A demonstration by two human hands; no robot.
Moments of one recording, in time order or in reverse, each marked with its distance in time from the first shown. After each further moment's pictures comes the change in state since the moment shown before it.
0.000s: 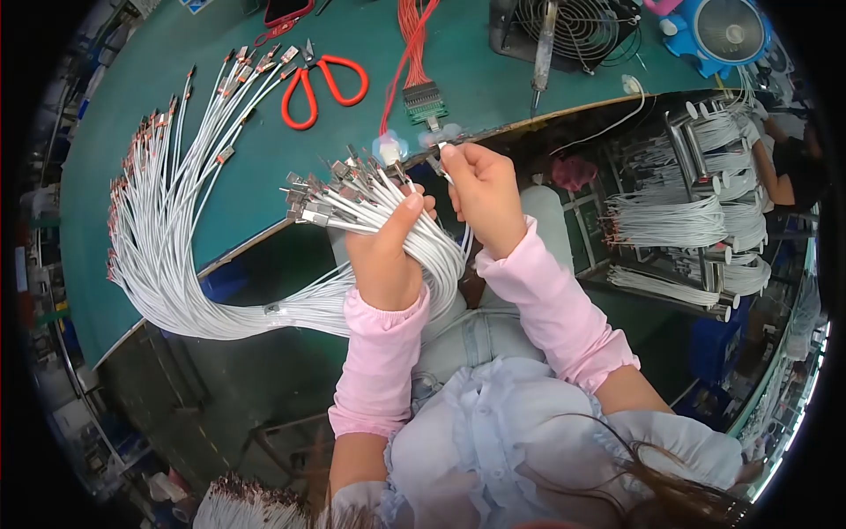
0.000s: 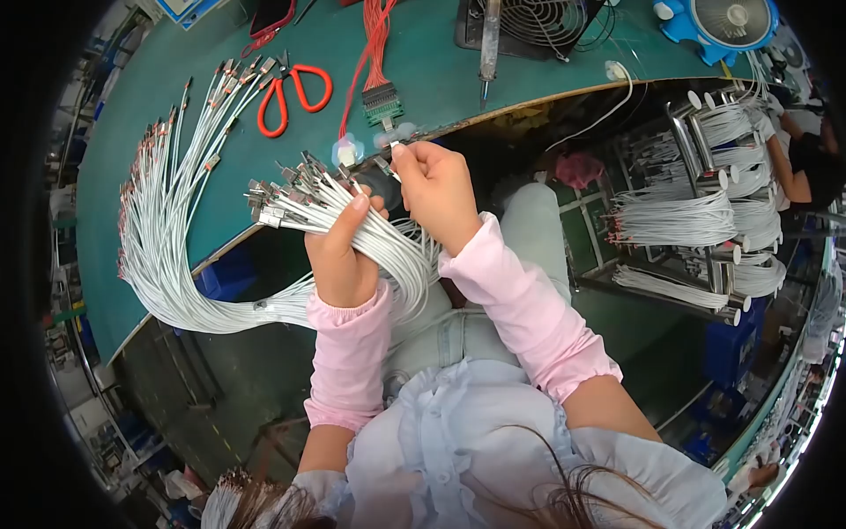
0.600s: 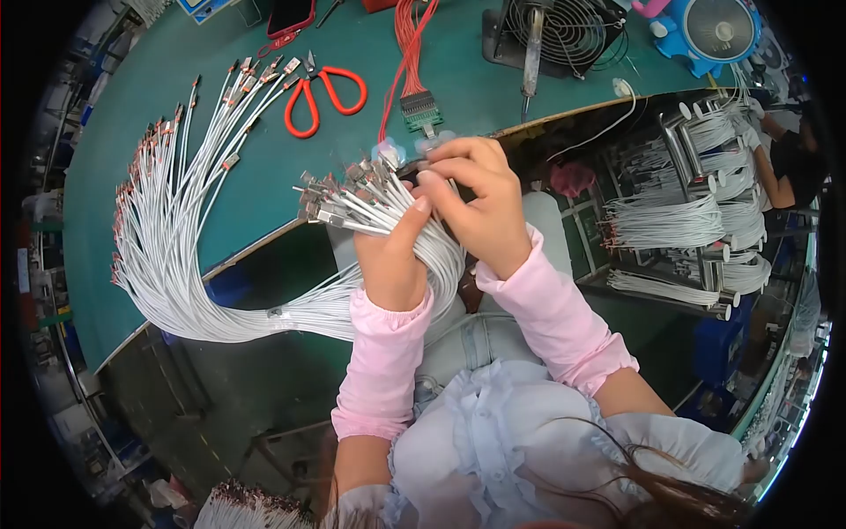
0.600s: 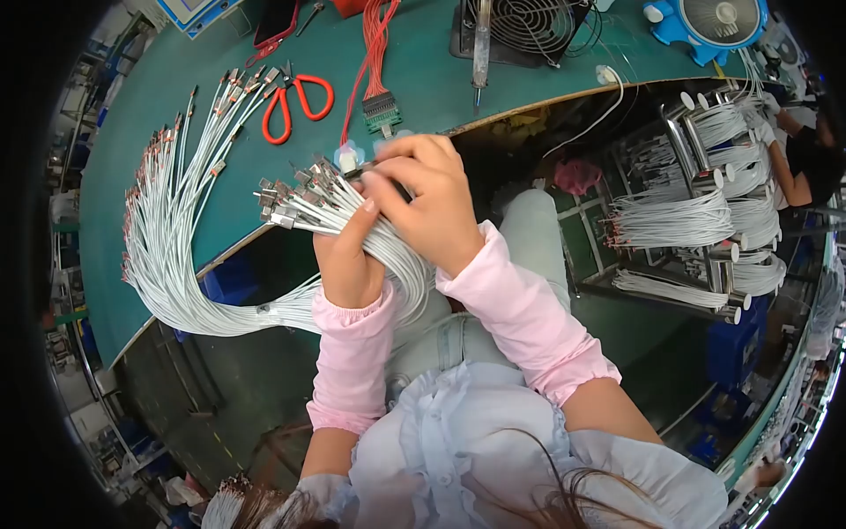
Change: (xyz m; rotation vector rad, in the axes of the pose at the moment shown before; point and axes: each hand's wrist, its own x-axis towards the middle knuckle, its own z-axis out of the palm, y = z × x) left_hand 0.001 -0.007 0.006 -0.075 -0.092 0.043; right_hand -0.006 -0.019 -0.006 -0.749 0.000 -0.968
